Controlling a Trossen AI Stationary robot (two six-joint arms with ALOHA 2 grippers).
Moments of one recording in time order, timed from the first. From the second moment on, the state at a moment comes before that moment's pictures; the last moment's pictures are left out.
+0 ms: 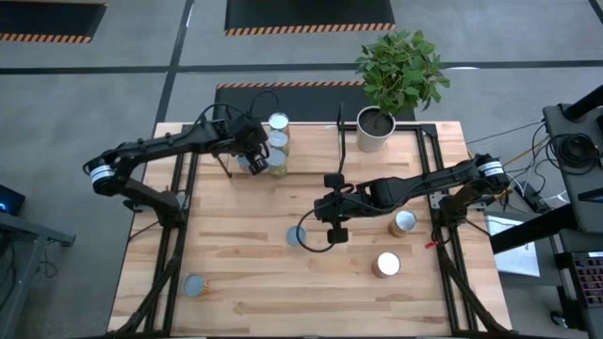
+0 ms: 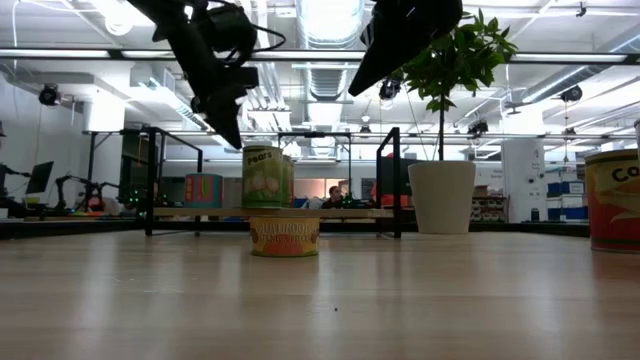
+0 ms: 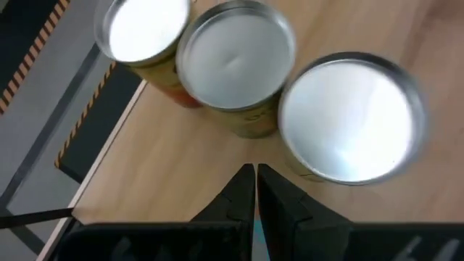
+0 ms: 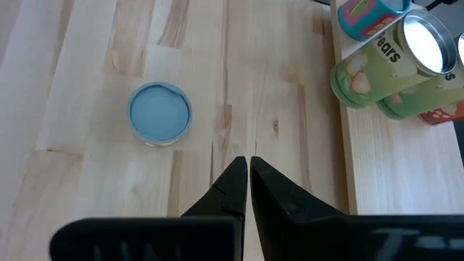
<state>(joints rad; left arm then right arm) 0.50 1.40 1.10 -0.67 -0.19 0.09 0.16 1.62 1.35 -0.62 0.26 -0.08</state>
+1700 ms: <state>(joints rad) 0.30 1.27 1.04 -0.56 -0.20 -0.13 0.19 1.58 1.29 -0.60 0.26 -0.02</state>
